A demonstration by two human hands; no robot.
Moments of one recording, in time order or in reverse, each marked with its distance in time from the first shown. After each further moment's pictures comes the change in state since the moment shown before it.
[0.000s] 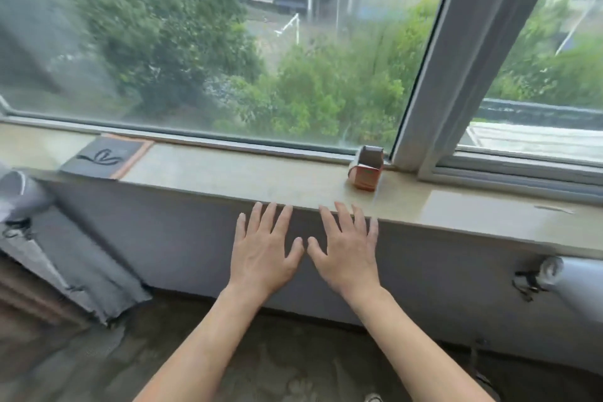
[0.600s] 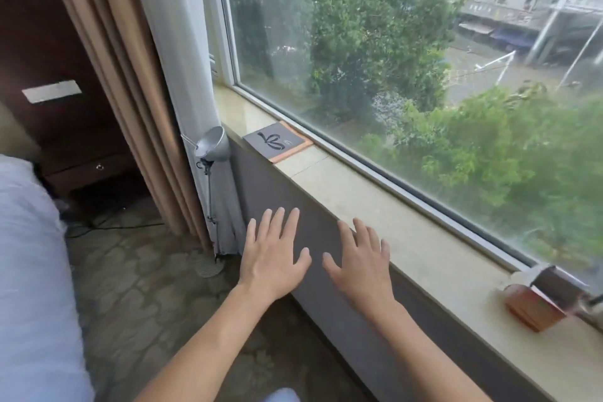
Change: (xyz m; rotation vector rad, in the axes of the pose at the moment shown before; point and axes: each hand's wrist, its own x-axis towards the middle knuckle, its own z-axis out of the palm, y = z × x) left_hand -0.021 -0.117 -0.029 0.088 0.108 -0.637; right_hand 0.104 -0.120 0.058 0.061 -0.288 -0.545
